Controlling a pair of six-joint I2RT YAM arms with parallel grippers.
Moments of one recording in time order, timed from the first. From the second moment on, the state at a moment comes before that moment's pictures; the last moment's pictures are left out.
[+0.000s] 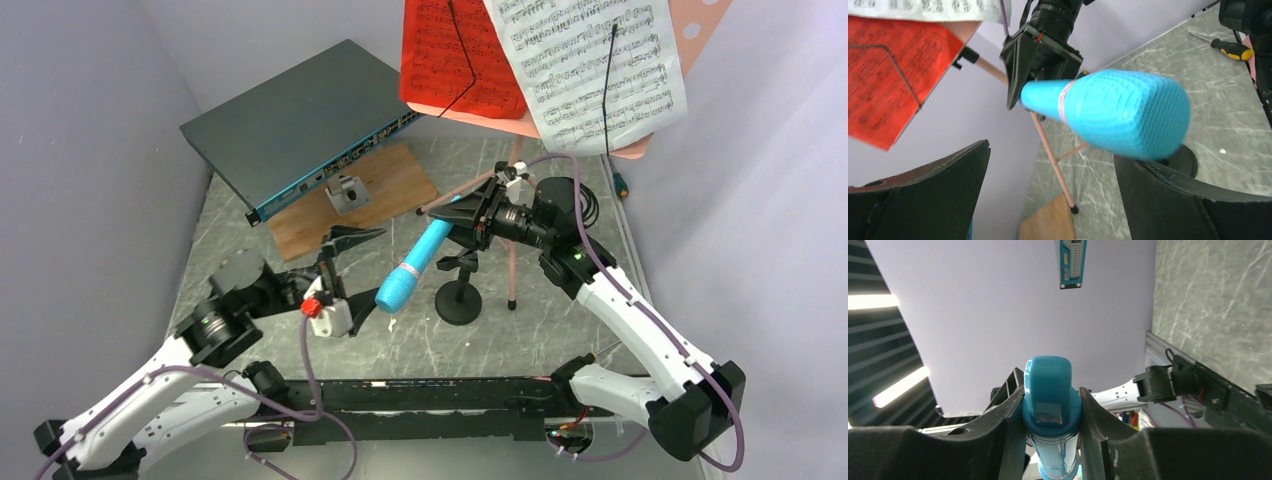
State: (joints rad) left arm -0.84 0.61 0.85 -0.16 0.48 0.77; right arm 0.51 1.05 0.99 -0.06 -0.61 1.54
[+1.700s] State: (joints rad) left arm -0.85 0.86 1.19 -0.18 0.28 0.17; right arm 0.36 0.87 0.90 -0.26 -0.71 0.55
